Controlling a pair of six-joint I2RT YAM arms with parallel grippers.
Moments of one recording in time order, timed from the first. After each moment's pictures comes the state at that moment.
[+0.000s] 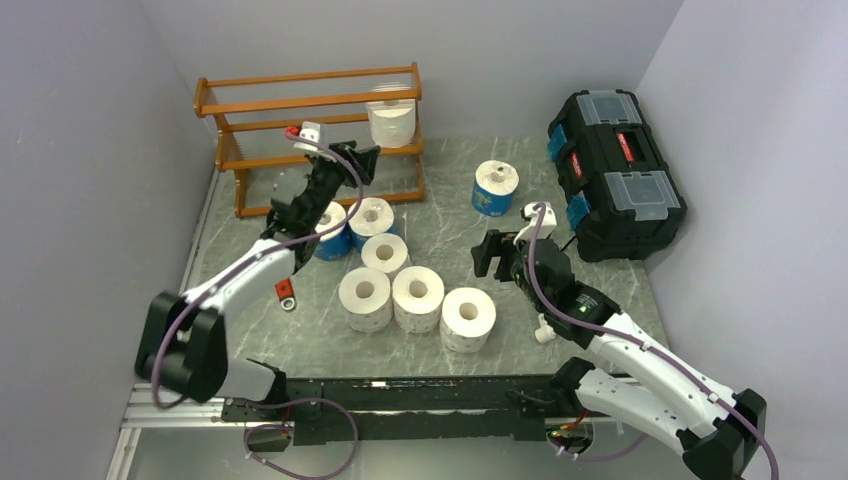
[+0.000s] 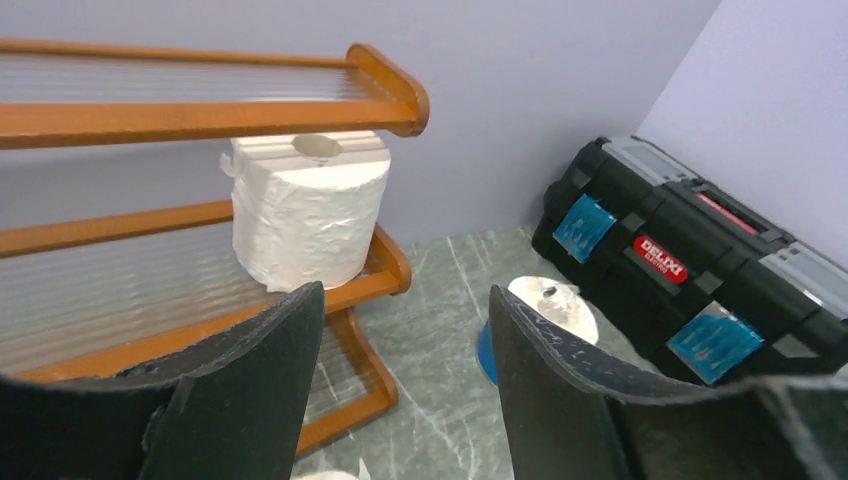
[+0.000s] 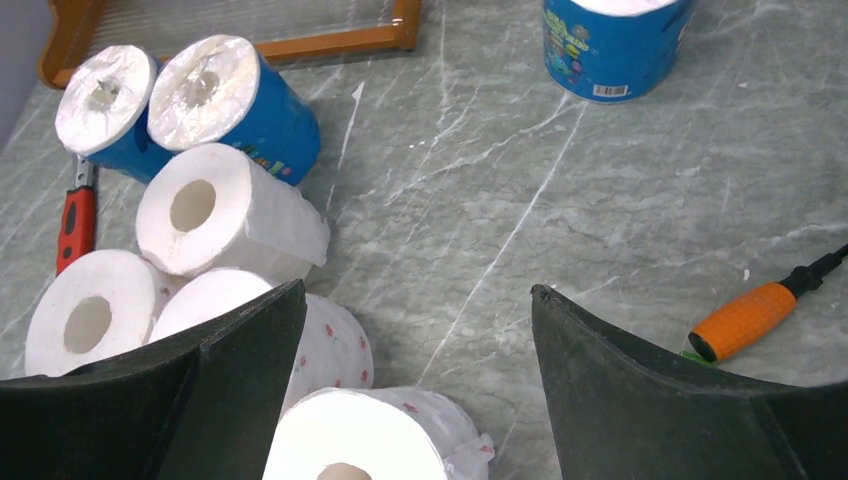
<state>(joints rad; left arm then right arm) -0.35 1.47 0.90 0.80 0.12 -0.31 0.73 0.79 0.67 -0.25 0.38 0.44</state>
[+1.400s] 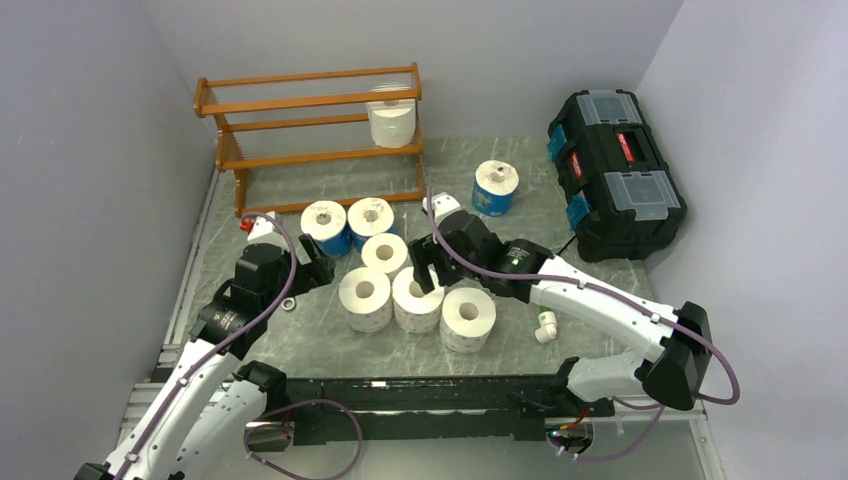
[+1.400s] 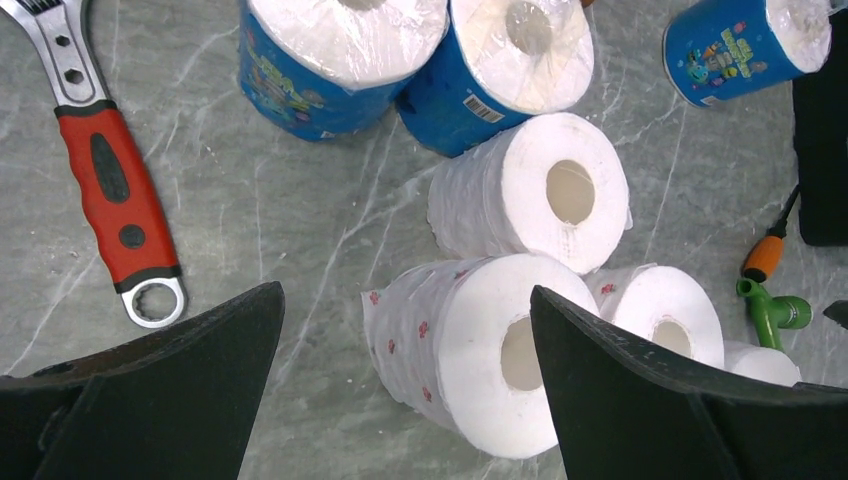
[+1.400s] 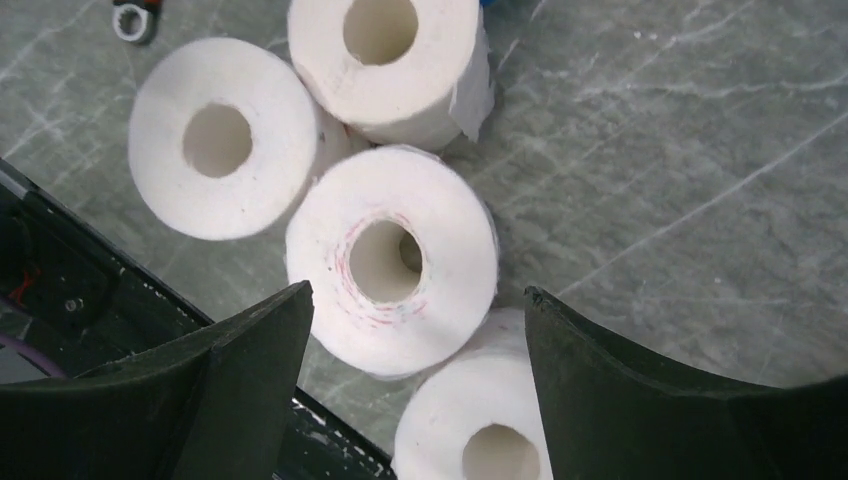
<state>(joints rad) -0.38 0.64 0.66 -0.54 -0.15 -0.60 0.93 1.28 1.13 -0.53 0.16 0.35</state>
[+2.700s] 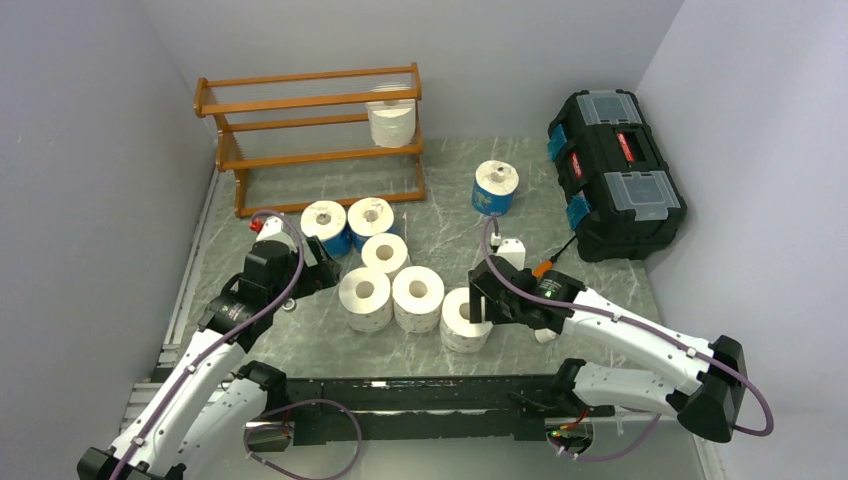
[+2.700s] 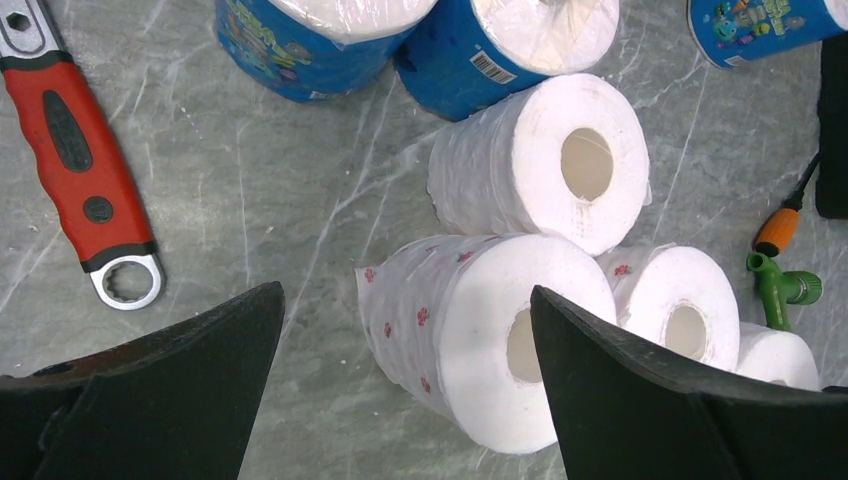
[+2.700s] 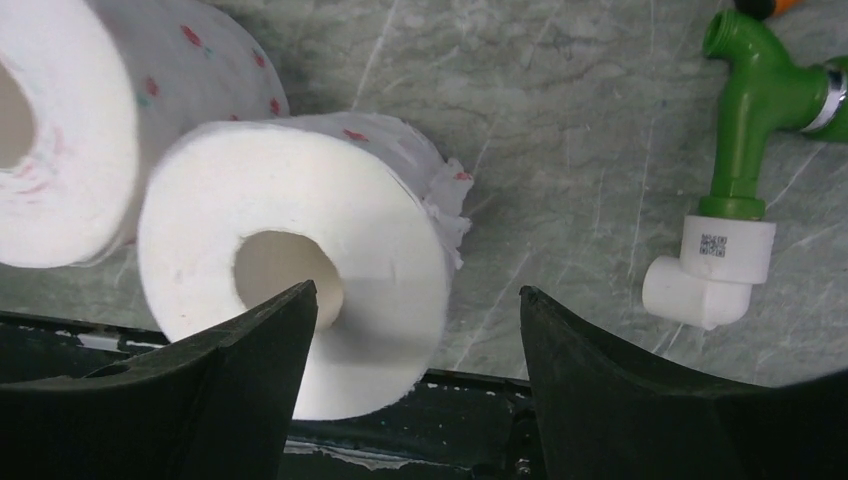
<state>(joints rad) -0.38 0.70 0.64 -0.54 -0.10 -0.63 0.95 1.03 0.87 -0.91 0.38 0.81</state>
